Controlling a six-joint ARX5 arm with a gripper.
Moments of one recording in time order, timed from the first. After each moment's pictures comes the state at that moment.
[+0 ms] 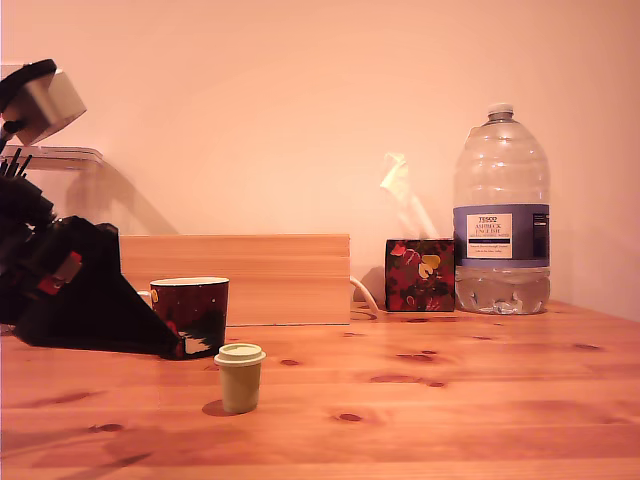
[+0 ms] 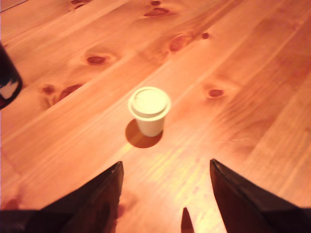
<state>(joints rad) -0.59 1.16 0.27 0.29 0.19 0.08</state>
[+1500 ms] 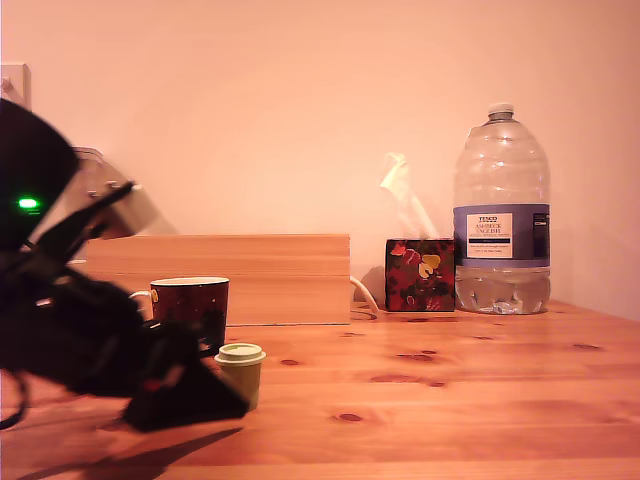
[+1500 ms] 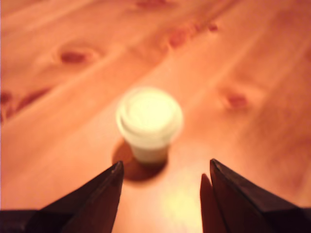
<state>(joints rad) -0.59 1.74 0.35 0.83 0.26 0.08</state>
